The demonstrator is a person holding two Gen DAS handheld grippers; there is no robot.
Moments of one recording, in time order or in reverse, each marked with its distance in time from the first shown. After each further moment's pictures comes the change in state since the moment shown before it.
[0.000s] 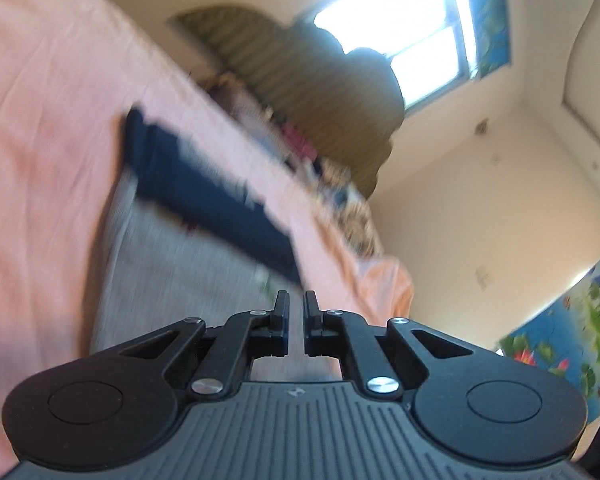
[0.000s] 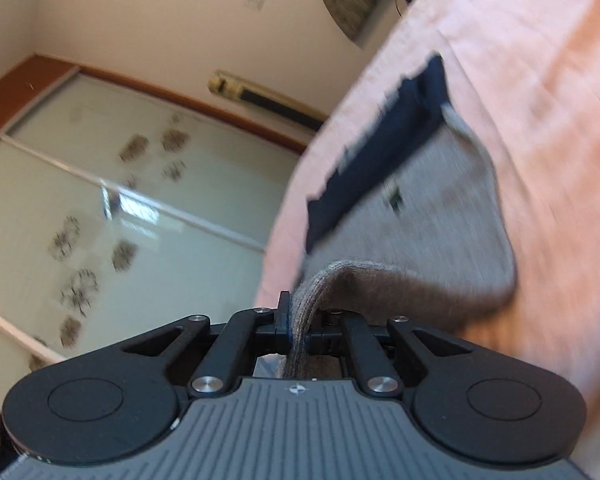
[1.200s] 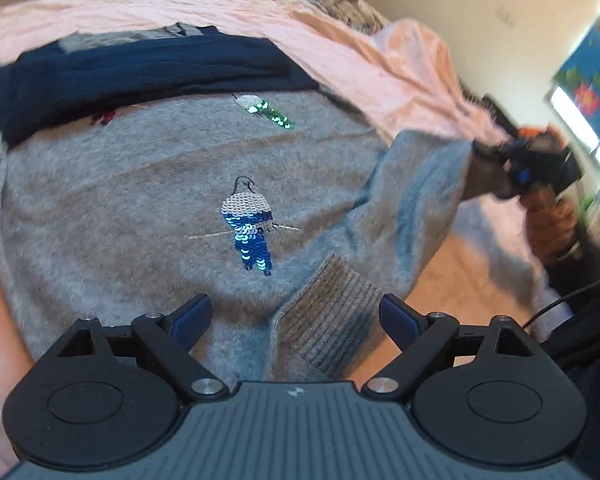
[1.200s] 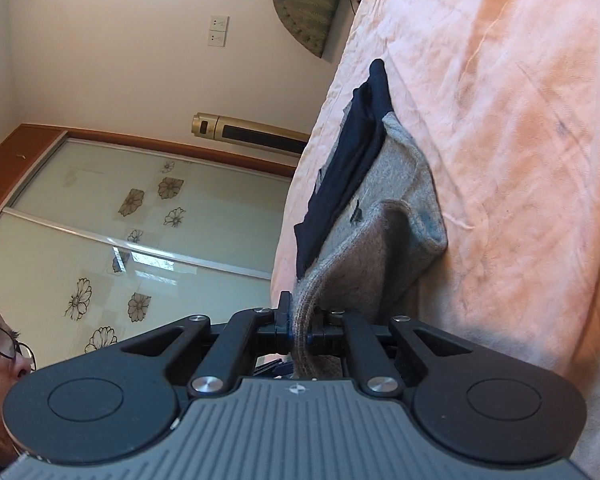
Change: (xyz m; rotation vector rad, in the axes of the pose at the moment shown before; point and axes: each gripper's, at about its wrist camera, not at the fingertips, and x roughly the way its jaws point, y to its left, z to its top) left arm 0.130 -0.026 -0.096 0.590 0.634 0.219; right arm -0.025 -0.058 -0.018 0.178 -0.013 0.028
